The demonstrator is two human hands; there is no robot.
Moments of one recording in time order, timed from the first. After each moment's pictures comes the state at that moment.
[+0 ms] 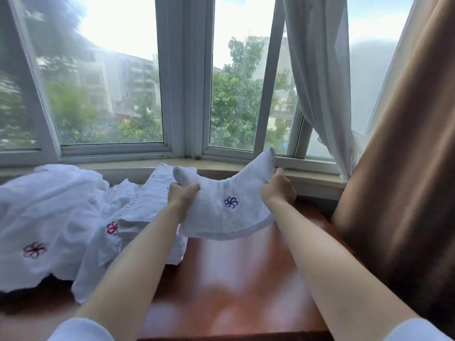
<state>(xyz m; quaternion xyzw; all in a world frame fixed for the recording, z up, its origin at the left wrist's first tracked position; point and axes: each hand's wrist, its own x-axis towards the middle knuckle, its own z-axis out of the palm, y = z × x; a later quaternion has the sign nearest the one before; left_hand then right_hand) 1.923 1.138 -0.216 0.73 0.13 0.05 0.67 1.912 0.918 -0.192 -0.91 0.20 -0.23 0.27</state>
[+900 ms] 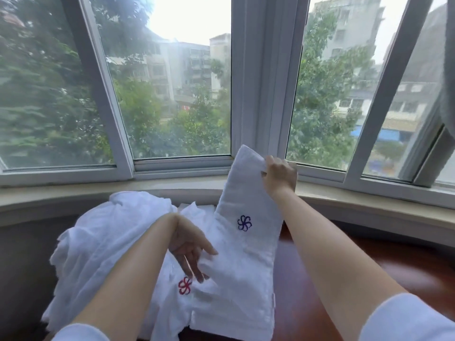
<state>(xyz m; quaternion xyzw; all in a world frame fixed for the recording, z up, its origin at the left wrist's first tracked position) 2.058 1.350 -0.167 0.71 0.05 -0.59 0.38 2.169 1.122 -0.145 -0.96 -0.06 -0.27 0.08</state>
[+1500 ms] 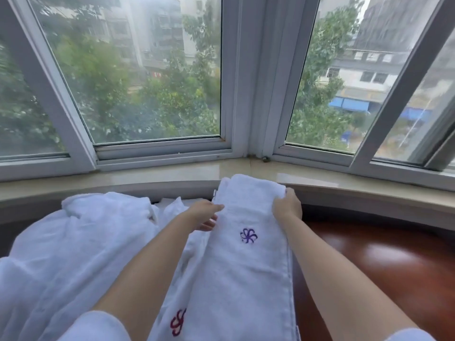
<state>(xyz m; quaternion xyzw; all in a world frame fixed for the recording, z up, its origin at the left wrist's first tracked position) 2.203 1.342 -0.251 0.80 0.13 -0.23 0.54 2.234 1.119 -0.274 -0.88 0.24 -0.05 0.41</state>
